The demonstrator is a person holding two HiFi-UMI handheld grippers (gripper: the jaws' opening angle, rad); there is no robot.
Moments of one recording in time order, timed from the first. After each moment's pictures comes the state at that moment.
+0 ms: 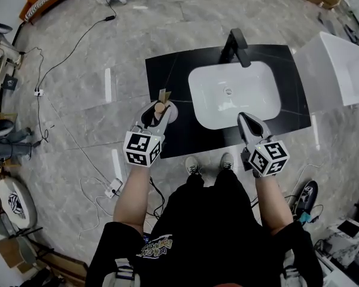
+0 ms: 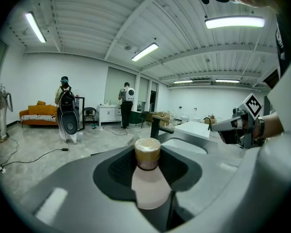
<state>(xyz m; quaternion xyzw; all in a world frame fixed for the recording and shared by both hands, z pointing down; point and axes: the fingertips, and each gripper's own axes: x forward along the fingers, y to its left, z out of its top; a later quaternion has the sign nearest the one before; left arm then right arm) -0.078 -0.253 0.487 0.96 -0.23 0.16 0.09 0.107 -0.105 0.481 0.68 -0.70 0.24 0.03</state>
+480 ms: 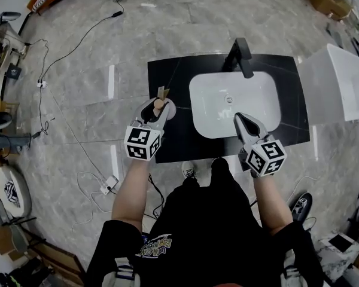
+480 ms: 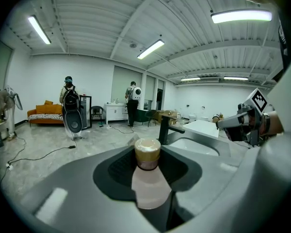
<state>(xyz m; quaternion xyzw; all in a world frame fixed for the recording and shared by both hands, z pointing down) -0.056 -0.288 0.503 0.94 -0.27 0.17 0.10 0.128 -0.142 0.485 0.64 -0.73 0.24 0.04</state>
